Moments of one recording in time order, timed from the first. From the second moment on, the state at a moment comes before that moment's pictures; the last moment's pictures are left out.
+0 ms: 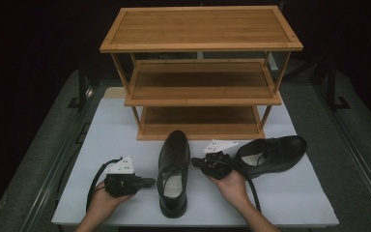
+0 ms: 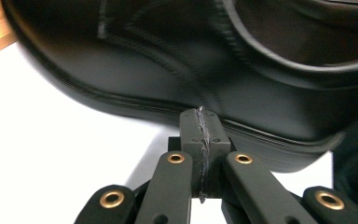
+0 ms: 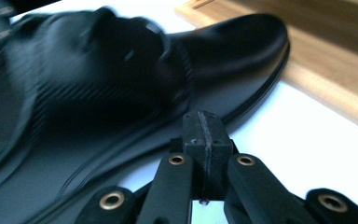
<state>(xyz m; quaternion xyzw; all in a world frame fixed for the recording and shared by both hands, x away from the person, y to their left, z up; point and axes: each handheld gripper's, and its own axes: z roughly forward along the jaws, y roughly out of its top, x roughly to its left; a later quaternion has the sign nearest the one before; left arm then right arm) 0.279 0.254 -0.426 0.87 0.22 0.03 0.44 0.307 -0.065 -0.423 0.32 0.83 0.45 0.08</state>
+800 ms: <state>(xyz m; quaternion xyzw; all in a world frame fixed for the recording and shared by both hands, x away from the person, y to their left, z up) 0.291 0.238 -0.439 0.88 0.23 0.03 0.42 0.284 -0.051 -0.447 0.28 0.85 0.45 0.01</state>
